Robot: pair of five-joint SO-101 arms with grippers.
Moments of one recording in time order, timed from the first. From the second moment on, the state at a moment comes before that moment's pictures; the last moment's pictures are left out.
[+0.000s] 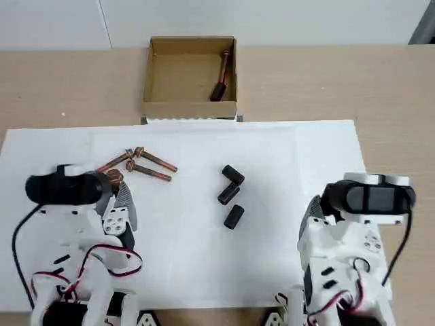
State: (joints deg) left arm 1.3 -95.5 59.7 74.3 12.4; right arm 3.0 -94.2 50.8 82.0 -7.9
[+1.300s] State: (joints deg) left arm 23.4 -103.3 85.7 36.5 33.7; right arm -35.4 -103.6 95.6 38.6 8.6
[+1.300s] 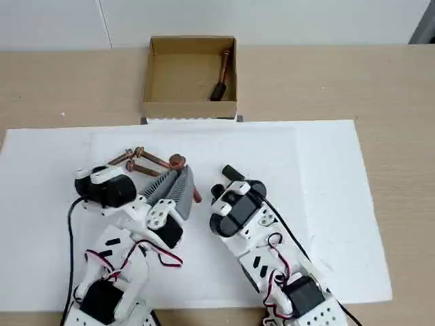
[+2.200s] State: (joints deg) left arm 23.5 -103.3 85.7 32.6 36.4; right arm -42.0 -103.6 95.6 35.0 12.8
